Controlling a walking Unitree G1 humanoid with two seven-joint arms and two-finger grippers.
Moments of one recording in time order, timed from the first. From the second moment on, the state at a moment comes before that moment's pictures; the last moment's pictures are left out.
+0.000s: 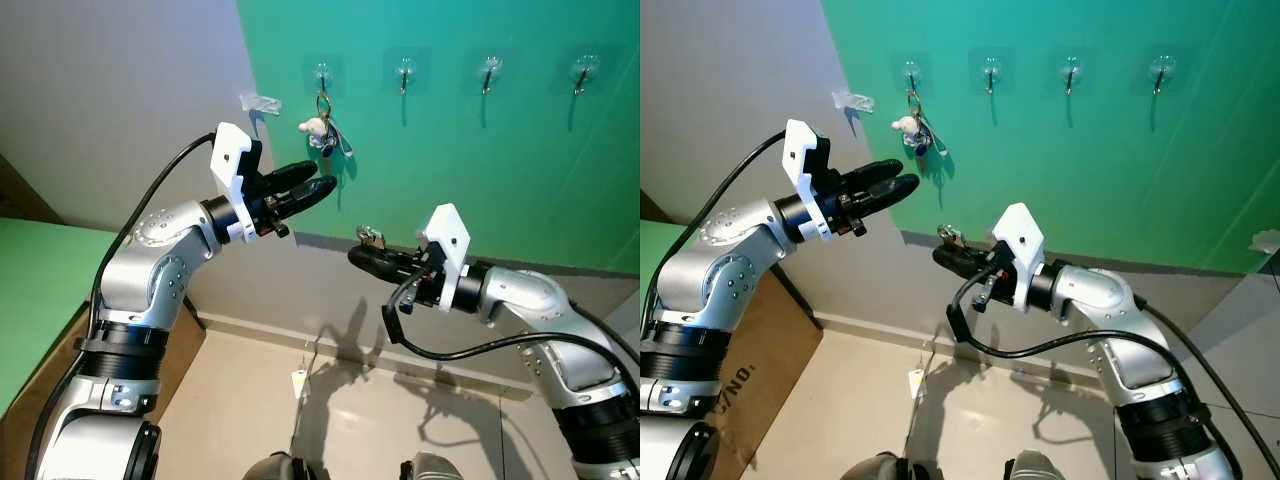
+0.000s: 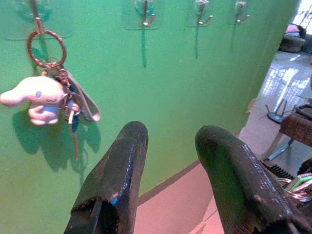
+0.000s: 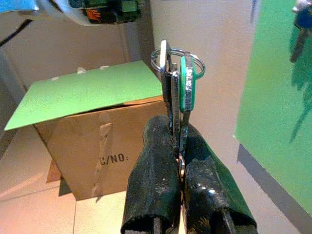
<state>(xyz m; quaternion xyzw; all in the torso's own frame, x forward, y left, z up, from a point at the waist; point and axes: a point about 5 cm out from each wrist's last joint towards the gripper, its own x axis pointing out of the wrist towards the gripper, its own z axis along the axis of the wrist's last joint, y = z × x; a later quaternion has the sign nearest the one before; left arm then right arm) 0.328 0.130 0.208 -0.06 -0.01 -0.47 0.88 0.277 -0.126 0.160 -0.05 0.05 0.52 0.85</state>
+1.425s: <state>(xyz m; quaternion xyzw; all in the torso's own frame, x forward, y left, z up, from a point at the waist) 0.293 0.119 0.198 -0.05 0.03 -0.62 0.79 0.261 -0.119 0.177 -0.03 0.05 0.62 0.78</state>
